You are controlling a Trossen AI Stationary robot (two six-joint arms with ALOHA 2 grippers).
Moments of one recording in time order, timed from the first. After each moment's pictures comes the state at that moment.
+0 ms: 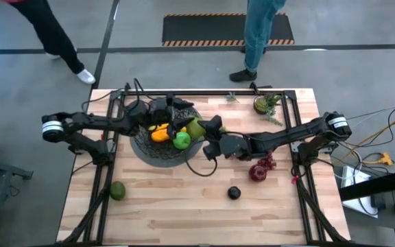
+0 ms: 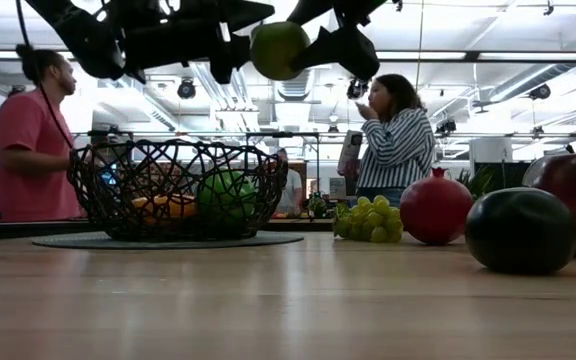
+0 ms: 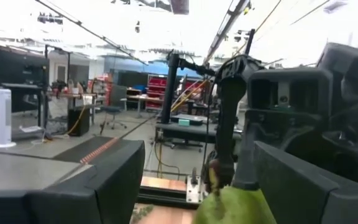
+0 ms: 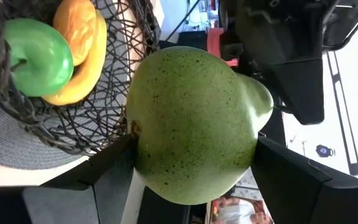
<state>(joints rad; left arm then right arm) 0.31 1.35 0.64 1.02 0.23 -0.16 0.16 1.61 1.21 0.00 0.79 -1.19</state>
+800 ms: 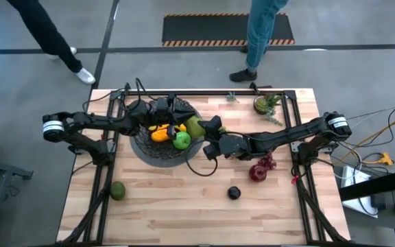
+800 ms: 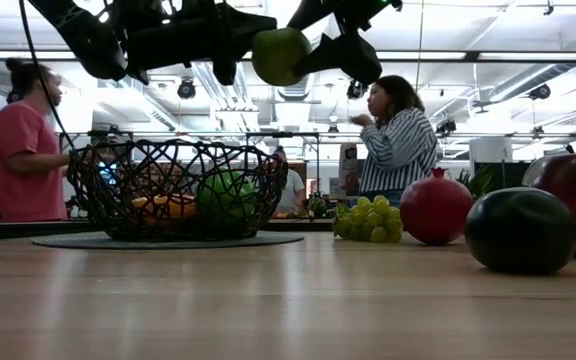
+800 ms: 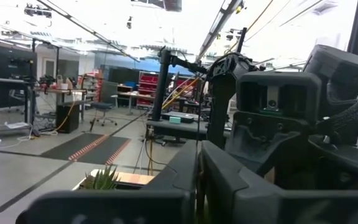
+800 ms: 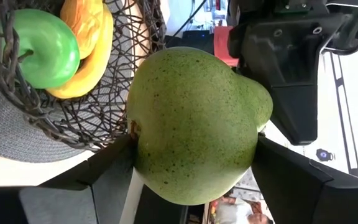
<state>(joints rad) 0.31 1.36 0.64 1.02 0.27 -0.18 0.16 1.62 1.20 -0.01 0.78 -1.21</state>
